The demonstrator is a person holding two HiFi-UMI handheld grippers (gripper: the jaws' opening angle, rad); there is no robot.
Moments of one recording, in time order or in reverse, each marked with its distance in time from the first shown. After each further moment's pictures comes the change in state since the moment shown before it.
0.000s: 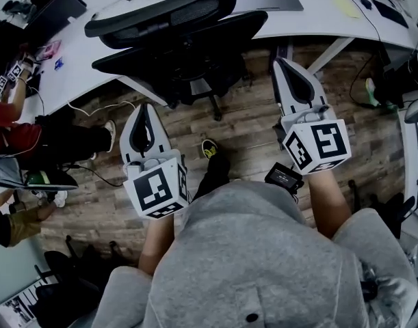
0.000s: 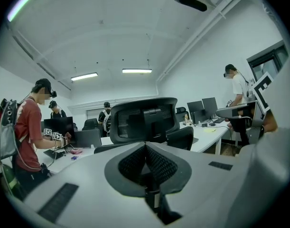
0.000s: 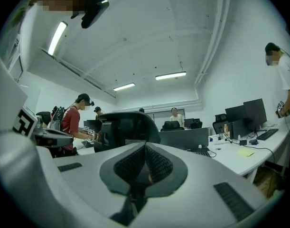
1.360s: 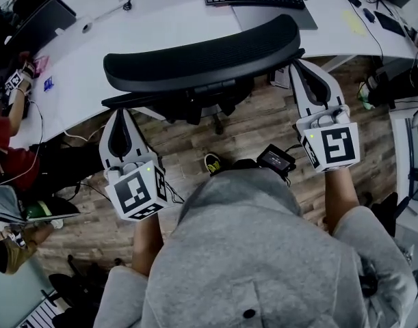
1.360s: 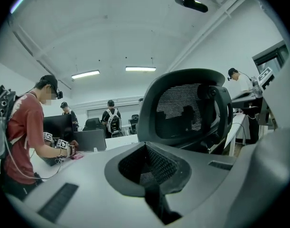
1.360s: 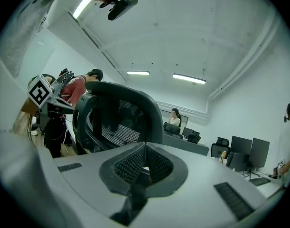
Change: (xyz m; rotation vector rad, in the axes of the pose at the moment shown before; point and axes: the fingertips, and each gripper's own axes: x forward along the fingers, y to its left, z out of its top) left arm 0.126 0.140 -0.014 -0.001 -0.007 0.009; right arm 0.131 0.003 0.004 -0.377 0.097 -0.019
